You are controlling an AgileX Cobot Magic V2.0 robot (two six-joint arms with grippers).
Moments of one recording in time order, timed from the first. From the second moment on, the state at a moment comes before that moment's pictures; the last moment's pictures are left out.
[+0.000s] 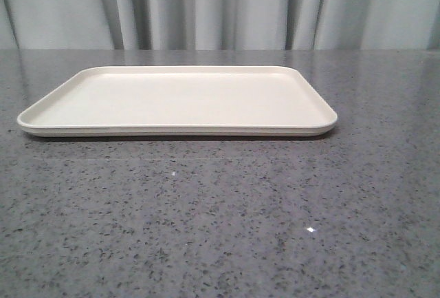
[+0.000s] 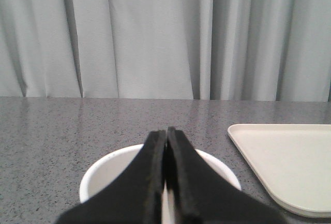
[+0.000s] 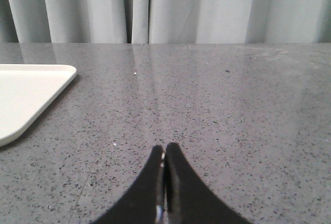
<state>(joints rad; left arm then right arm) -0.03 0.00 0.00 -0.01 -0.04 -0.10 0.05 -0.01 0.03 0.12 0.09 -0.04</state>
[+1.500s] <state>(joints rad) -0.03 0.00 0.00 -0.01 -0.17 -0.10 0.05 -0.01 0.03 0.12 0.07 -0.04</state>
